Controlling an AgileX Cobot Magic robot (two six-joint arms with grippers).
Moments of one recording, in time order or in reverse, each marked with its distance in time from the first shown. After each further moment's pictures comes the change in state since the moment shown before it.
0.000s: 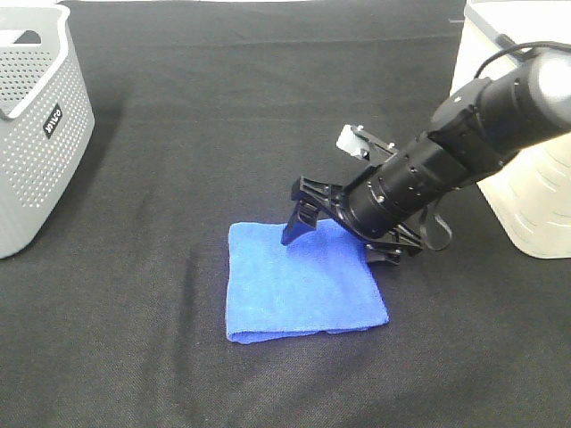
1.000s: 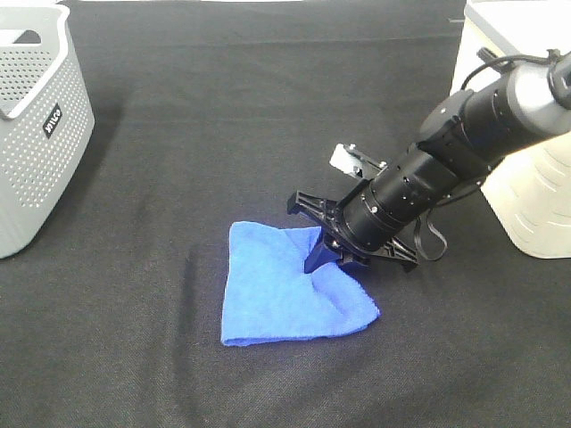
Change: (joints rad) left arm 0.000 0.000 0.000 0.000 0.000 0.000; right arm 0.000 0.033 -0.049 -0.048 0.113 0.037
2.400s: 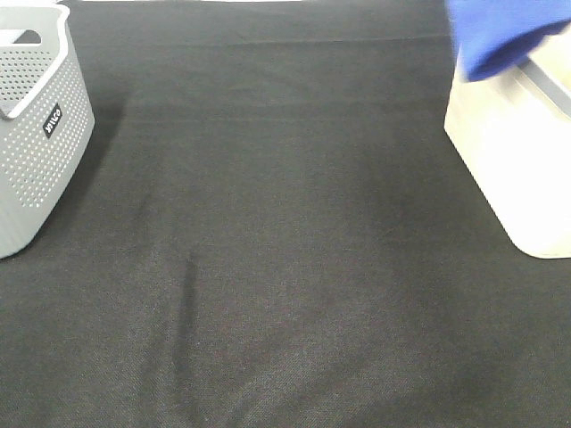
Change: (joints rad) left arm 0.000 0.000 0.000 0.000 0.000 0.000; right arm -0.571 -0.148 -0.995 -0.435 0.643 0.348
